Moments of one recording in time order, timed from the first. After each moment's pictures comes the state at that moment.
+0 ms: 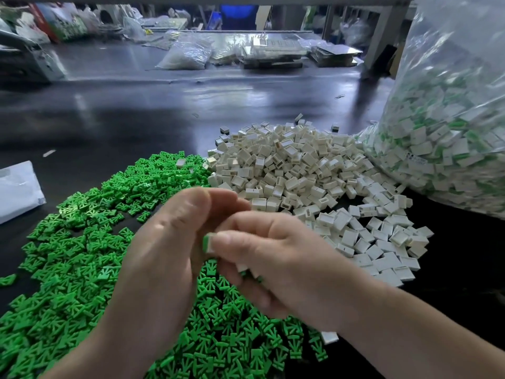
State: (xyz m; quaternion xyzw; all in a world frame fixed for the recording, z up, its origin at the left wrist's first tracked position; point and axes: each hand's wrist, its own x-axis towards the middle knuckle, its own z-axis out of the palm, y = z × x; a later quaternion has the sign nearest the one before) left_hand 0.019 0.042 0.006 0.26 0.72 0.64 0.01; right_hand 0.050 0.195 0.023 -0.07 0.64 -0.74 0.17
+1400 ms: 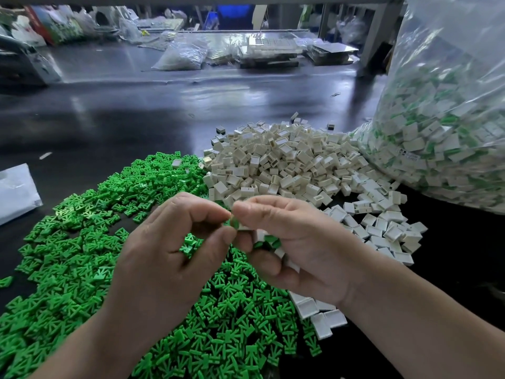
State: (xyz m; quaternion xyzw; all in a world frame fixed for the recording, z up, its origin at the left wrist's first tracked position) left_hand 0.018 0.039 0.004 0.30 0.84 0.40 -0.22; right_hand 0.036 0.219 0.015 -0.04 0.55 -0.81 0.21
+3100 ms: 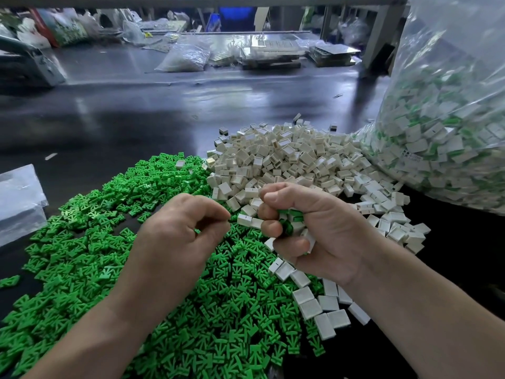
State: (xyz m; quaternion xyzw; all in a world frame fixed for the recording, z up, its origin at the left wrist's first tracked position) left_hand -0.007 0.034 -0.012 0.22 0.87 0.42 -0.11; right_hand 0.022 0.232 0.014 0.07 0.45 -0.87 0.17
